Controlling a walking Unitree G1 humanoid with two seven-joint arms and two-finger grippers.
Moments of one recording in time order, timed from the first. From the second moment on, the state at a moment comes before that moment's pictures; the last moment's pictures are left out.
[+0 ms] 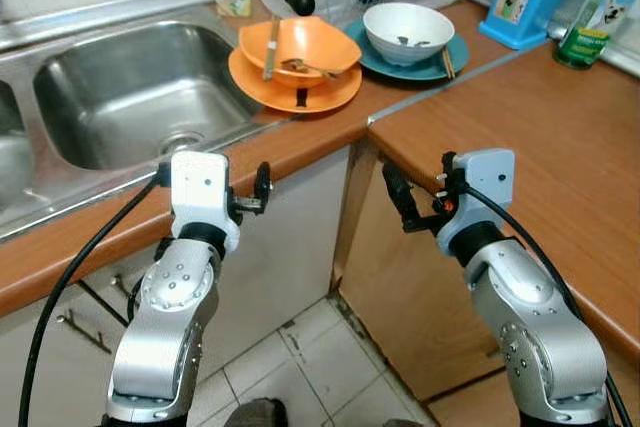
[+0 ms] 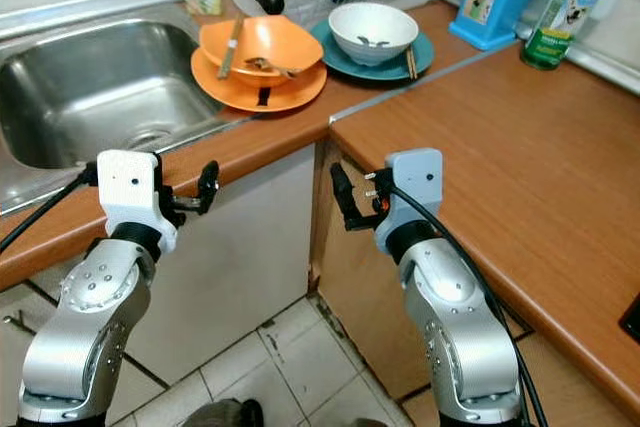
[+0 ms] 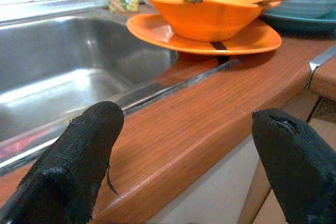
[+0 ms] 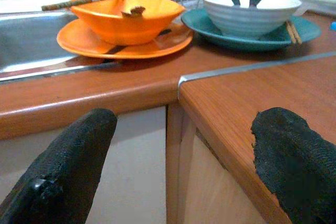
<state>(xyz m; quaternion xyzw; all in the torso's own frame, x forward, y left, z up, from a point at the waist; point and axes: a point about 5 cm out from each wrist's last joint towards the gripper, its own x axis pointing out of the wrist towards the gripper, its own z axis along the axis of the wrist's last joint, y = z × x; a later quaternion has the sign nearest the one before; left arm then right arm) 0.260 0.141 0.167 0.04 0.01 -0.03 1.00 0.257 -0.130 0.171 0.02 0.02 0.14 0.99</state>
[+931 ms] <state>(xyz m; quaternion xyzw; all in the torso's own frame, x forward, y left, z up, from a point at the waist) 0.259 0.151 0.169 0.06 0.00 -0.02 1.00 0.259 -0.129 0.174 -0.02 0.01 0.14 0.99</state>
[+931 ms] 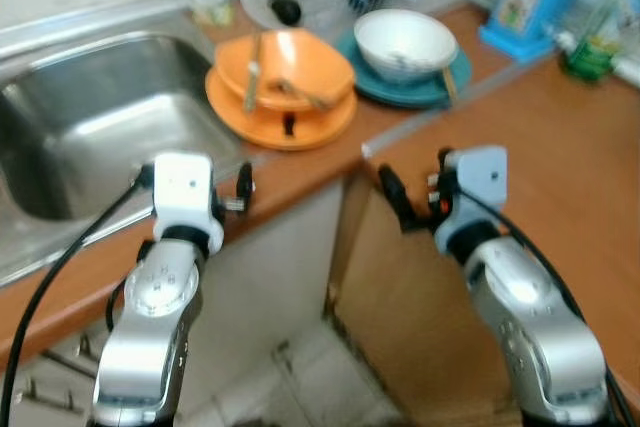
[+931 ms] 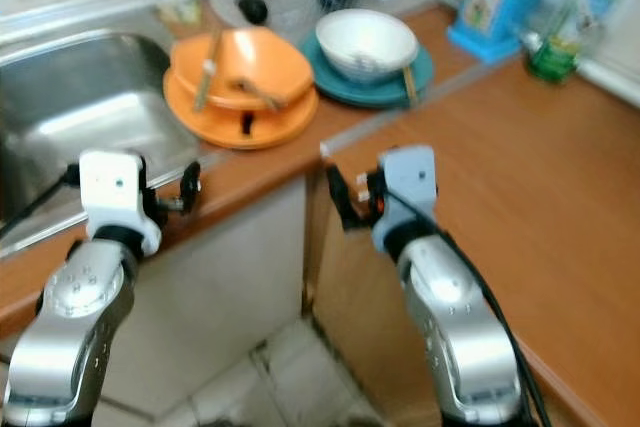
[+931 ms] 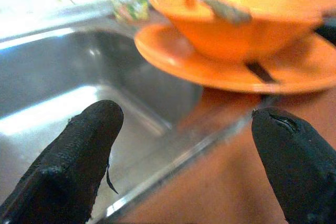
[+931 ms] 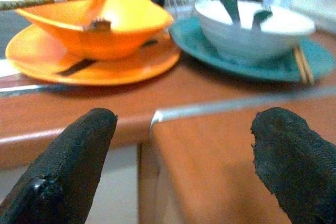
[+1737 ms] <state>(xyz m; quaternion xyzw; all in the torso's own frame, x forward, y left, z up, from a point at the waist) 0.258 0.146 0.173 0.04 -0.02 -0.05 1.00 0.251 -0.132 0.168 0.00 0.01 0.12 0.99</state>
